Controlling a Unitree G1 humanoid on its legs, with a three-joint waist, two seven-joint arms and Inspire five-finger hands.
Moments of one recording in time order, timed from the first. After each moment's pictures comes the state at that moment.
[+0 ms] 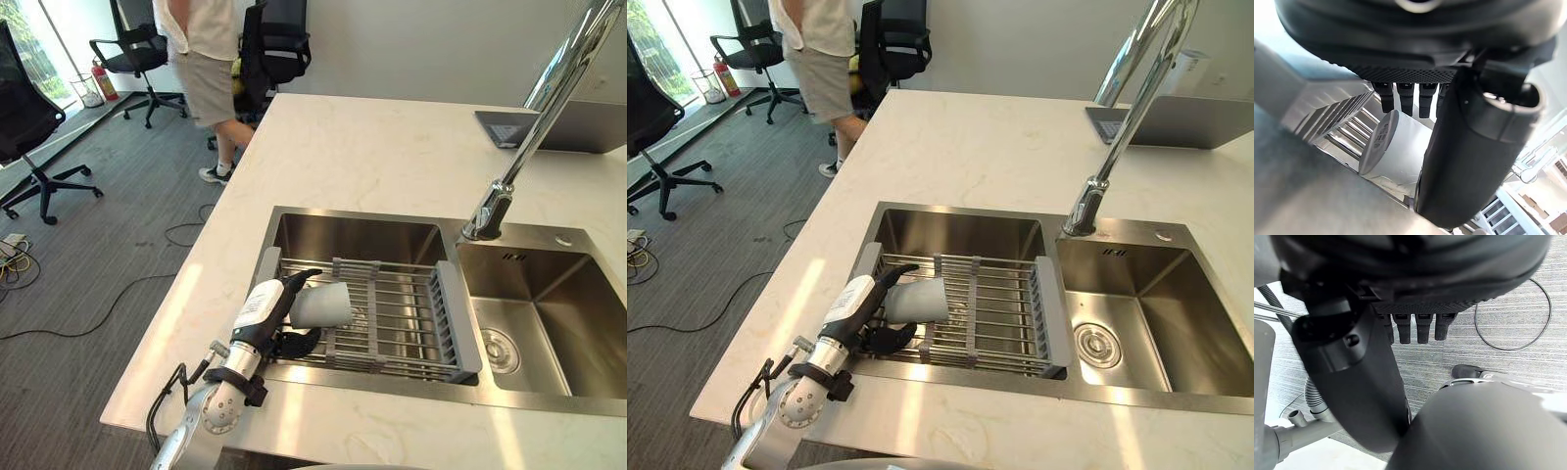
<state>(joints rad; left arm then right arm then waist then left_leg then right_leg) 0.19 0.32 -0.24 -0.12 0.61 -0.18 0.01 0.18 -0.15 -0.08 1.03 0.01 -0.09 0.02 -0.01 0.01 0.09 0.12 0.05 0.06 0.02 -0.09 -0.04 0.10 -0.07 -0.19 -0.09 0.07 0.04</state>
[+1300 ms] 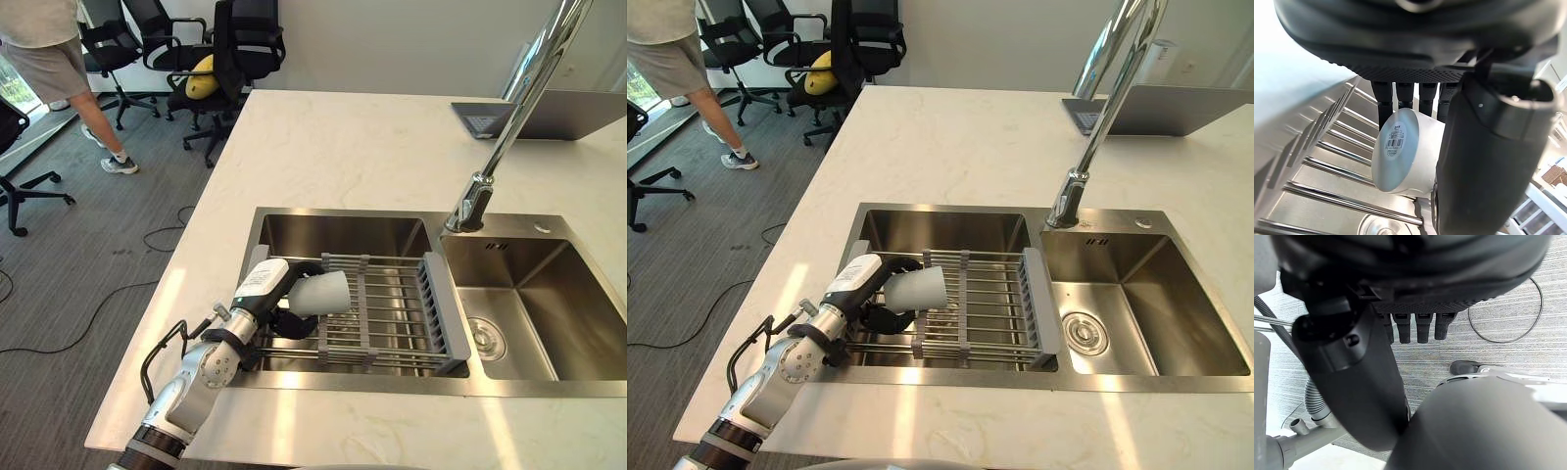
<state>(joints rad) 0.00 0.43 -0.28 -0.05 0.53 -0.13 -0.08 0.16 -0.15 -0.08 1.03 0.02 -0.07 0.05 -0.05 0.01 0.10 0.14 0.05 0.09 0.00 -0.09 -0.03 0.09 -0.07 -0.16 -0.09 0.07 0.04</state>
